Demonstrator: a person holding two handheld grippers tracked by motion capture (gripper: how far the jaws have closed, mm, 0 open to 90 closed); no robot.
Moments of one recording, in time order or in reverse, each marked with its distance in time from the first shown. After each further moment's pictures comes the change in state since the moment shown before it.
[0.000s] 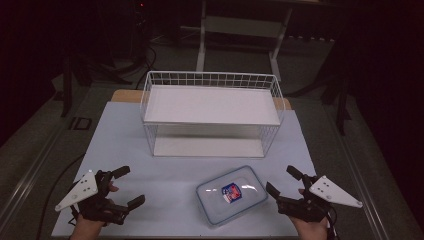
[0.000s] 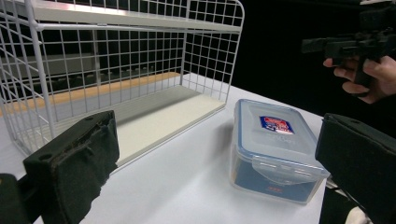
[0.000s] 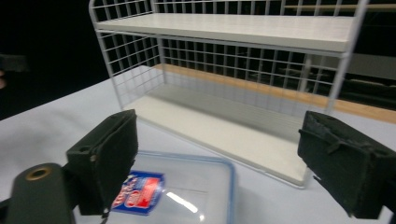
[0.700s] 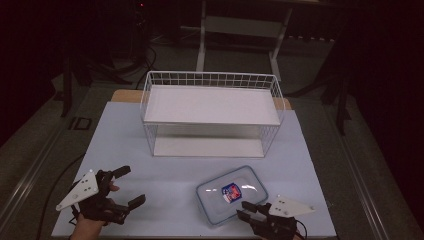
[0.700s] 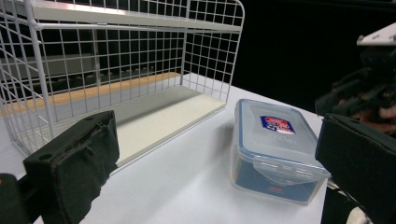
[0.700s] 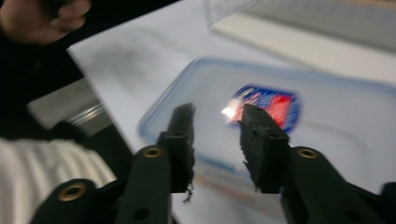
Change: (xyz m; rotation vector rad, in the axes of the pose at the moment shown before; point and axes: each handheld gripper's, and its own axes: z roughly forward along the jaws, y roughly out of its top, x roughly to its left) left arm 0.001 -0.001 0.002 0.000 0.000 0.001; right arm 0.054 -0.044 0.027 0.287 0.298 -0.015
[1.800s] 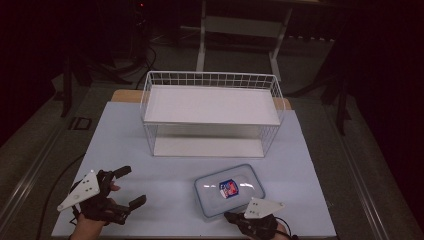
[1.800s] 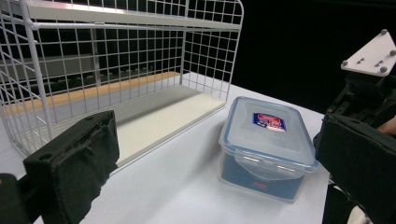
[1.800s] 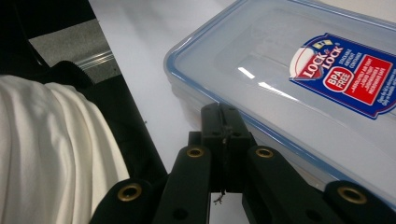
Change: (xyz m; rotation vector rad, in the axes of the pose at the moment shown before) left arm -0.001 -0.001 0.001 0.001 0.000 0.013; right arm 0.006 -0.008 0.044 0.181 0.080 -0.146
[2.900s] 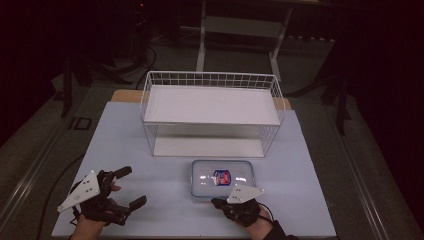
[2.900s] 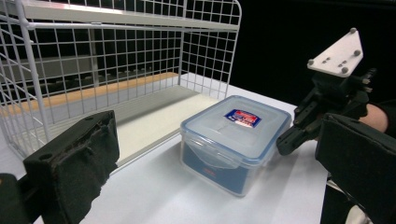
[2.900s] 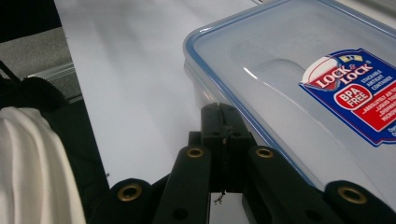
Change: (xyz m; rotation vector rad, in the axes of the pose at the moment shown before) left arm -0.001 -0.001 0.000 -0.004 -0.010 0.000; right arm -0.013 0.027 0.040 -0.004 -0.037 -0.024
